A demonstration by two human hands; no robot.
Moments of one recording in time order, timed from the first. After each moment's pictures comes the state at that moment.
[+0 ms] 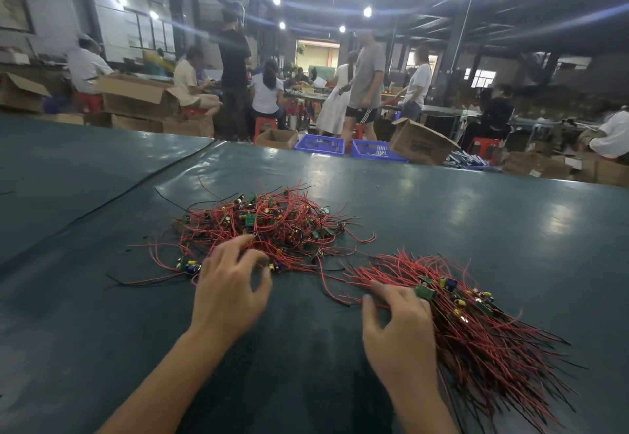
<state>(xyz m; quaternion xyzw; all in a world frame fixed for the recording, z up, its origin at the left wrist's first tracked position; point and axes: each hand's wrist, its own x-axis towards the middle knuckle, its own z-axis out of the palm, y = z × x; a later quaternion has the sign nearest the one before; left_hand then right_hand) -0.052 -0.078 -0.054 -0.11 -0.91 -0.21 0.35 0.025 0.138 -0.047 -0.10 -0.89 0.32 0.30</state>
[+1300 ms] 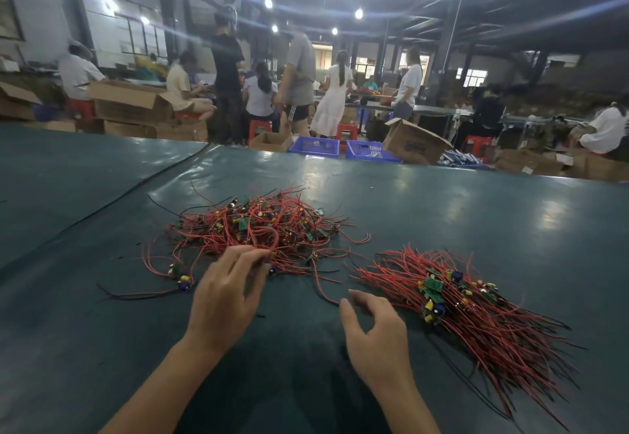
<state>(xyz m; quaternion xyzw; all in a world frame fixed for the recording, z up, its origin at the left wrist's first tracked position) -0.050 -0.077 -0.049 -0.24 -0.83 -0.28 0.41 0.015 0.133 -0.064 -0.07 -0.85 0.47 0.23</state>
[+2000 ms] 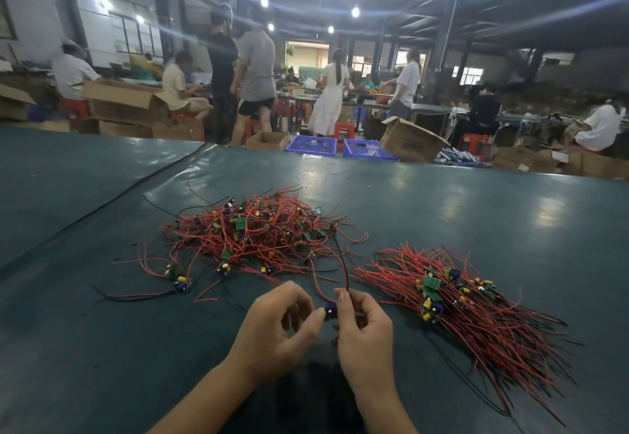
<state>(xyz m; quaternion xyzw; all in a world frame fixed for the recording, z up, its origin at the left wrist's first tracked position) -0.016 -0.027 -0.060 -0.33 -0.78 -0.49 0.21 0.016 0.107 -0.061 -0.09 -0.70 0.67 0.24</state>
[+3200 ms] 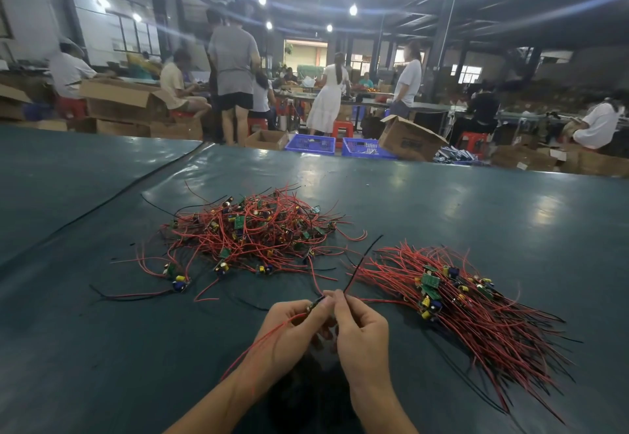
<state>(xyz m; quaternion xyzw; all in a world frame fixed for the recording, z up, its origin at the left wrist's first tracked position) -0.008 -0.002 -0.056 -0.13 -0.69 -0.71 -0.05 0.022 0.100 -0.049 -0.11 -0.63 0.75 0.17</state>
